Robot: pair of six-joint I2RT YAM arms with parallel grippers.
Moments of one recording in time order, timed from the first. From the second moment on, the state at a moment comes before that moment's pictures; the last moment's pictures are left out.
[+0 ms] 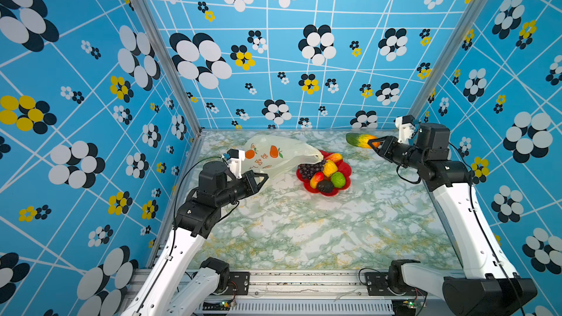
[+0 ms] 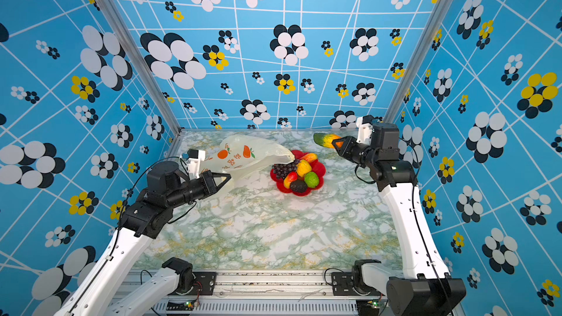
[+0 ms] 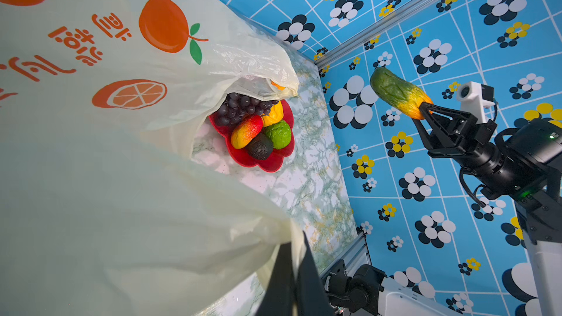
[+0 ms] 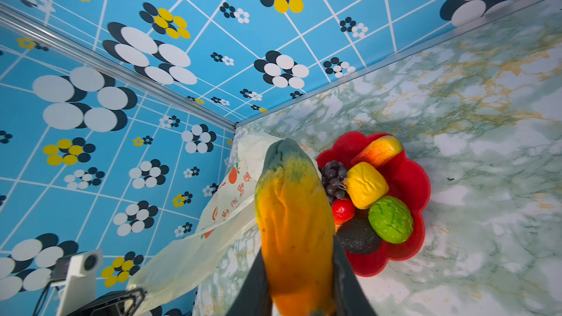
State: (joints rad) left arm -0.31 0.85 0.95 -0.50 0.49 -0.78; right arm 0.04 1.19 1.38 -0.66 -0.49 0.55
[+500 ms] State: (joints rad) left arm -0.33 0.91 0.94 -0.46 0.50 -0.80; right arm 0.26 1.20 1.36 -0.53 -0.59 0.68
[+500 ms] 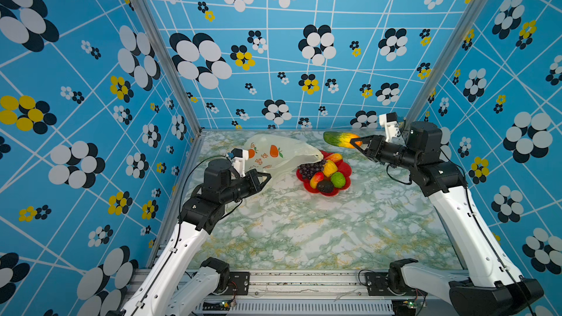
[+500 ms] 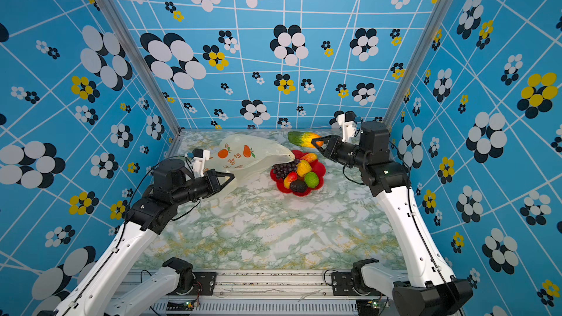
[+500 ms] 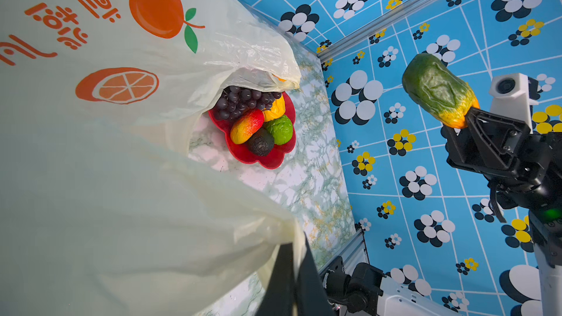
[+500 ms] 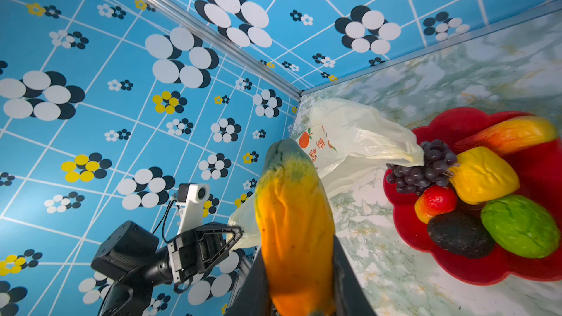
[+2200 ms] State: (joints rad) left arm -0.44 0.92 0.95 -0.40 0.55 -0.78; right arm 0.53 1.74 1.53 -0.44 -0.51 0.69
